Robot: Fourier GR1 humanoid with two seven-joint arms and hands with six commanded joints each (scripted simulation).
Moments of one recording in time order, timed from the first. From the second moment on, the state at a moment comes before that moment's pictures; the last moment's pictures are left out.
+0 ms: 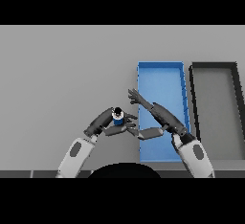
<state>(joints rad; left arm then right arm) -0.22 -0.01 -0.47 -1.58 -0.08 -0.27 -0.04 -0.14 -0.27 0.29 -2.10 -0.12 0.31 0.40</state>
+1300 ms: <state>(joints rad) -0.18 -0.07 -0.41 -1.59 -0.05 -0.38 0.00 -0.49 -0.14 0.45 -1.91 -0.17 0.33 0.45</state>
